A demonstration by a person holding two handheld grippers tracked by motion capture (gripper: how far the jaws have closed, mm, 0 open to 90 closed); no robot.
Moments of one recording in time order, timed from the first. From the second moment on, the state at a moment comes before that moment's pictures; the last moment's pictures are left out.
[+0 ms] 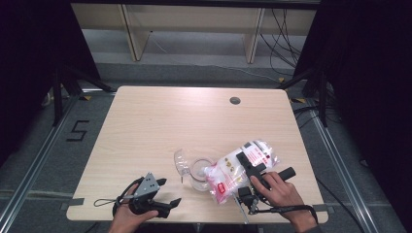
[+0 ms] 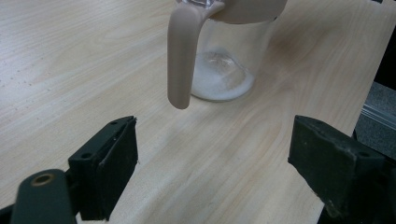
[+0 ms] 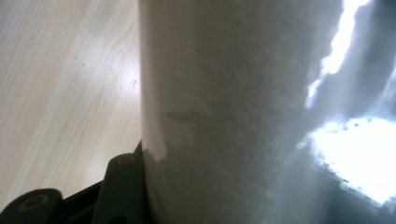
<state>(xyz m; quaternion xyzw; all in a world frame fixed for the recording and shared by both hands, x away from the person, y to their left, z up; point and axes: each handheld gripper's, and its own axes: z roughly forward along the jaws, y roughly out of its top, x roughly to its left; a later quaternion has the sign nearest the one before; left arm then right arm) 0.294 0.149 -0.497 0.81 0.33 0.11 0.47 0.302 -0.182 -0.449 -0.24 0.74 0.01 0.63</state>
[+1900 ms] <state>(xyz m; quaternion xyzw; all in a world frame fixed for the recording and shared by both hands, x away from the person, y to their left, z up) 0.295 0.151 -0.496 0.82 0.32 0.12 0.46 0.306 -0.182 -0.442 -0.24 0.74 0.00 0.63</state>
